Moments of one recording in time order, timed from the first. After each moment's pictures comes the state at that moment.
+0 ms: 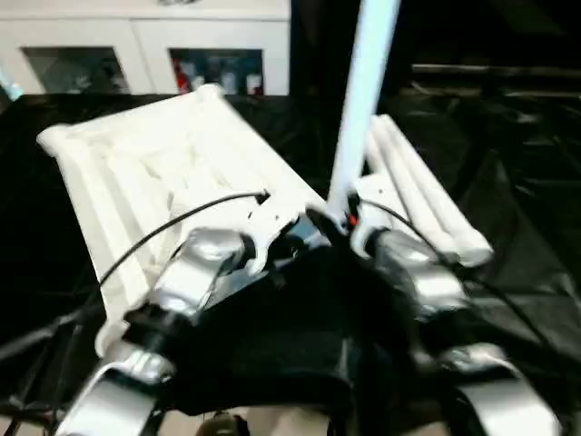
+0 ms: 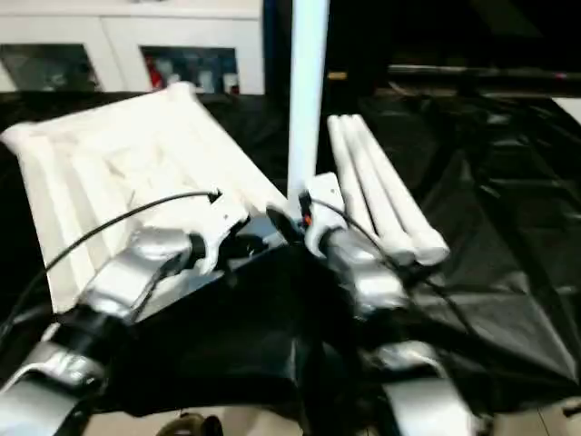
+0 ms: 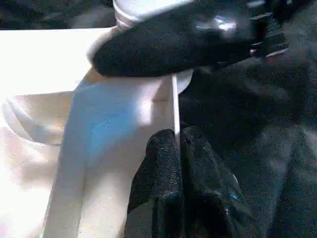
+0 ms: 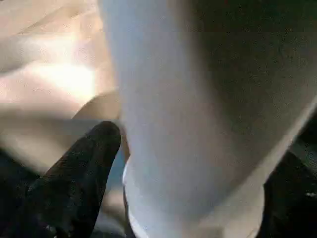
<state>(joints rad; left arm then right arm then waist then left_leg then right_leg) -0.56 0.27 -0.28 0.36 0.00 0.41 -0.89 -0.56 -0.18 0.11 0.60 0.10 0.12 0.64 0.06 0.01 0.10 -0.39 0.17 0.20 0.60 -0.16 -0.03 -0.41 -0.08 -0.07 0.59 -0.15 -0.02</state>
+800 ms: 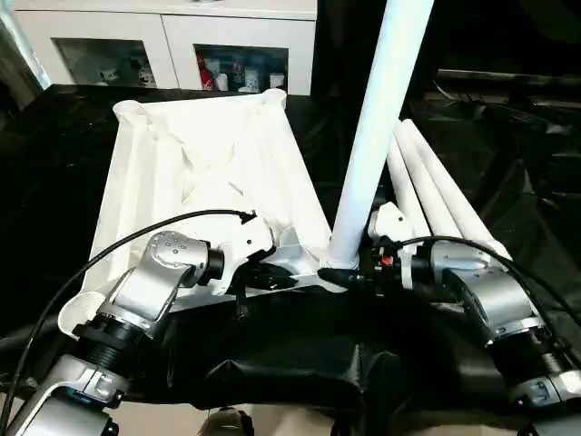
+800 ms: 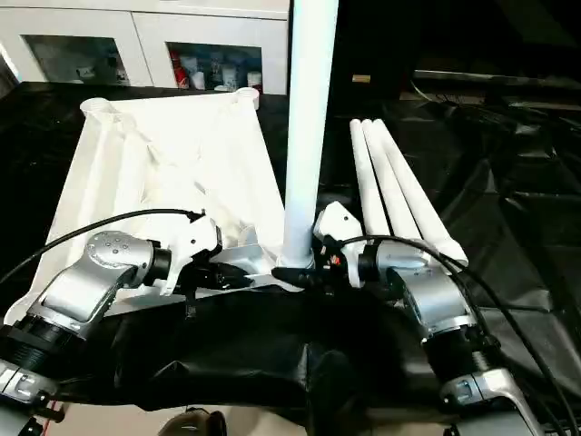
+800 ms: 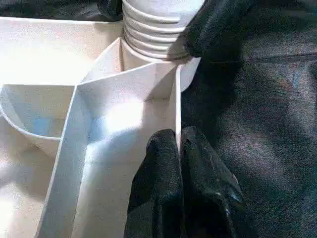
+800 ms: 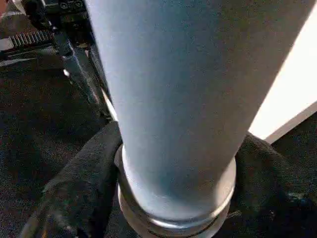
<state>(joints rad) -0.50 0.43 -0.32 0.29 -0.05 0.32 -1.17 -0.46 -0.40 0.21 0.34 0.16 0.21 1.09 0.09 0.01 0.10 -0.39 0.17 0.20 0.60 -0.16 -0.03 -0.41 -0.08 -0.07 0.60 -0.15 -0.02</state>
